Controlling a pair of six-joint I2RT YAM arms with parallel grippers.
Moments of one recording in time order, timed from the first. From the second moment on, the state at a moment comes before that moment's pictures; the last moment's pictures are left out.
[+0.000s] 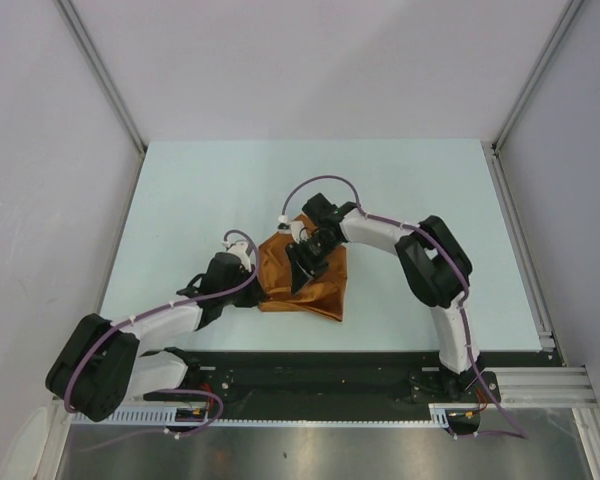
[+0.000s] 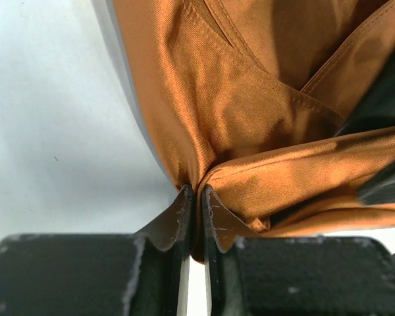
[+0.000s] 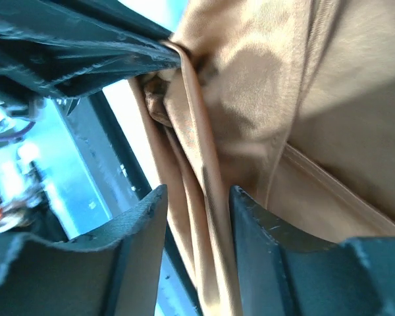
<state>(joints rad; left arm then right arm) -0.49 1.18 0.35 0.06 0.11 -0.49 0.71 2.13 1.53 -0.68 -0.79 0.04</state>
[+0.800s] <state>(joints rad) -0.49 1.19 0.36 0.04 0.12 -0.48 0.76 1.82 1.20 -0.50 -0.52 0.06</state>
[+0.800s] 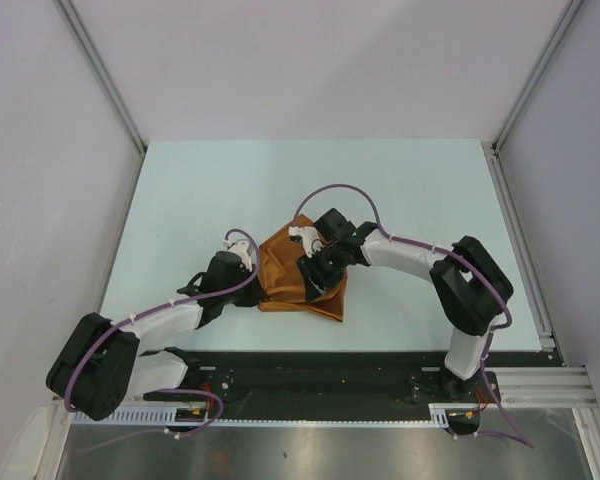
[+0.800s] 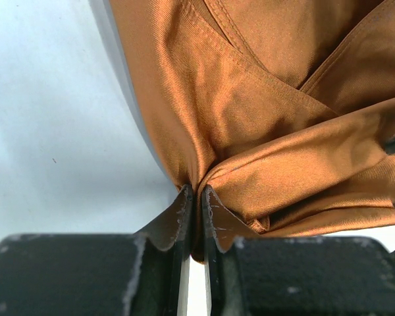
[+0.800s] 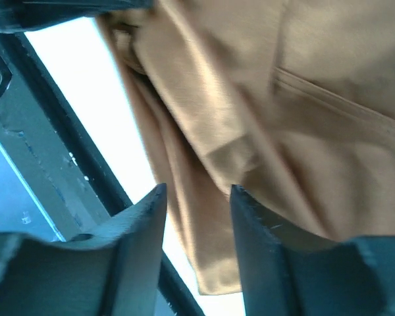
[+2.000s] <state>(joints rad) -0.49 1.19 0.37 0.03 0.14 -0.45 1.03 1.77 1.20 -0.56 -0.08 -0.12</state>
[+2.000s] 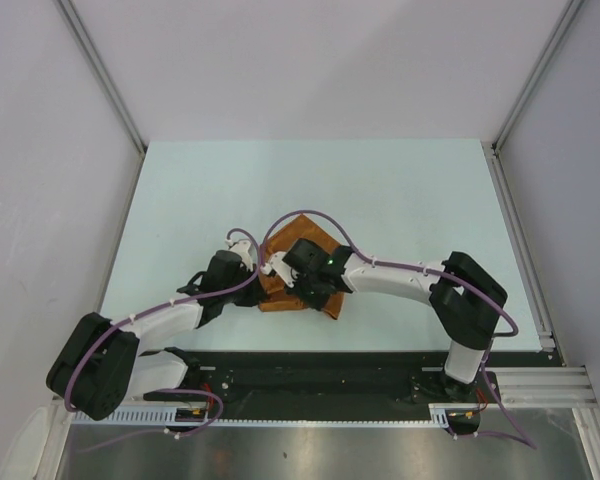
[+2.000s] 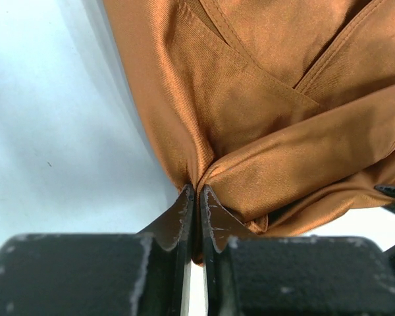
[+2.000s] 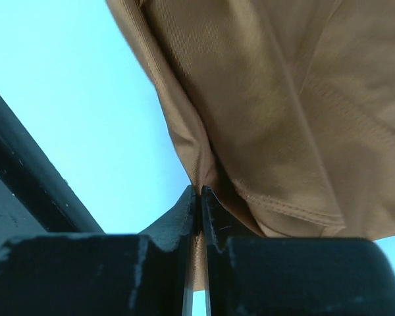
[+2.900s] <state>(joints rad) -0.49 1.23 0.40 0.03 0.16 -0.44 0.88 1.92 1.34 -0.62 -0.11 -0.16</state>
